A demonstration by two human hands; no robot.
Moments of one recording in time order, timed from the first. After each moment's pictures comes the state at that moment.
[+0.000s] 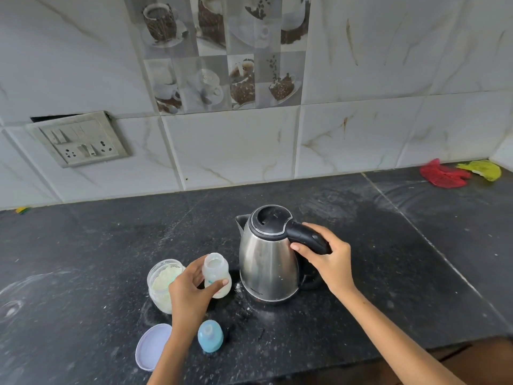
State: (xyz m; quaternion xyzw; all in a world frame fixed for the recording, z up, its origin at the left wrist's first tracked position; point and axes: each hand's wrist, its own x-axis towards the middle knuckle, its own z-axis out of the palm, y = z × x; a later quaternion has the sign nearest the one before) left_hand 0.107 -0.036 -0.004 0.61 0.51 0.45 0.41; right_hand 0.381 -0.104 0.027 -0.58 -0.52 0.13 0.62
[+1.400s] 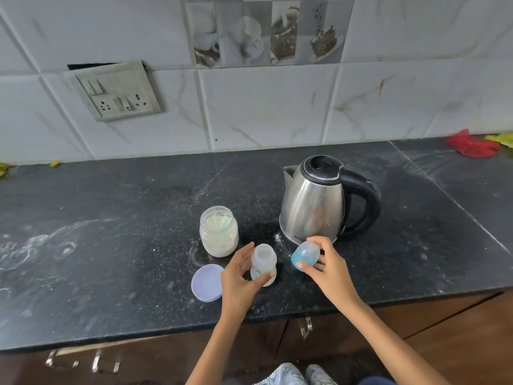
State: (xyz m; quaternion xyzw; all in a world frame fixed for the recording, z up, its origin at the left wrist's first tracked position) left_hand 0.056 -0.093 -0.071 0.61 0.44 0.43 0.50; right_hand 0.255 -0.160 -0.048 -0.68 -0.50 0.27 0.48
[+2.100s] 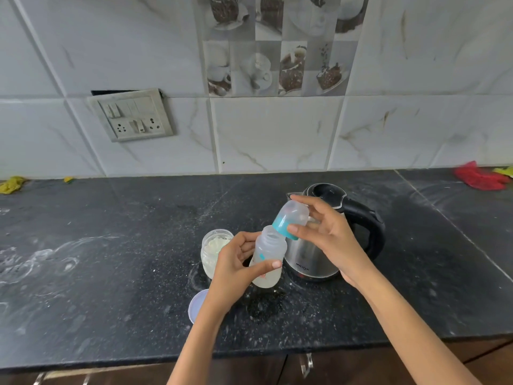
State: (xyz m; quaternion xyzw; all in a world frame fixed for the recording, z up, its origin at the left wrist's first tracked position) left_hand 0.059 -0.068 0.039 0.63 0.34 0.41 0.56; right_hand 0.251 -0.114 0.096 -0.47 -0.53 0.41 0.58
